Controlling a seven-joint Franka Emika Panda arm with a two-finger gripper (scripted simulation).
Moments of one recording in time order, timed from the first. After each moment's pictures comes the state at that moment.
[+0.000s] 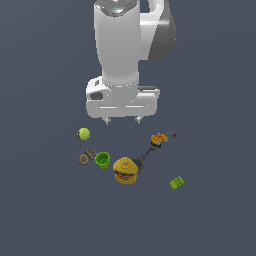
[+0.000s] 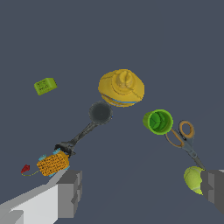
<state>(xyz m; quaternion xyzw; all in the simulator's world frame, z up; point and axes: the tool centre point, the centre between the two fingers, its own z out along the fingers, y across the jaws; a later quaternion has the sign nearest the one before) 0.016 -0.017 0.281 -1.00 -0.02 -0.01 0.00</state>
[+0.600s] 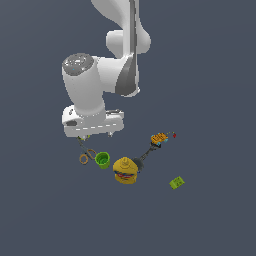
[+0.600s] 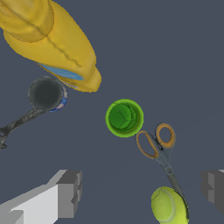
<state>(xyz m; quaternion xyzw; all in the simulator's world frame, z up) 0.010 -0.118 0.186 -1.00 -0.10 0.00 -0.01</state>
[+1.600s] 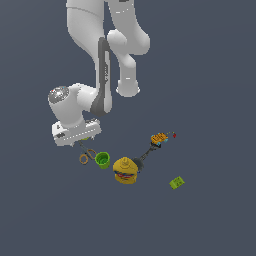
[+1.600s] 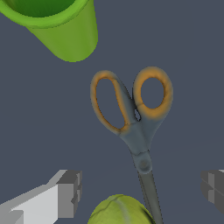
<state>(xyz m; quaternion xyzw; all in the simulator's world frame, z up) -0.045 -0.224 0.063 -0.98 -0.21 0.00 0.00</state>
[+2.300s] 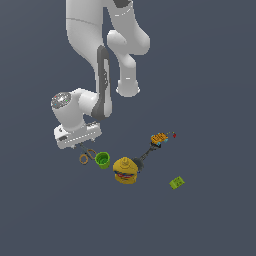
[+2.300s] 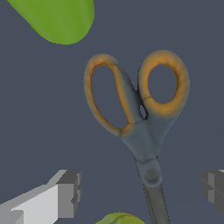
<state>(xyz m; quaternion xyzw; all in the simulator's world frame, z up) -0.048 -0.227 0.037 -0.98 -0.21 0.00 0.00</state>
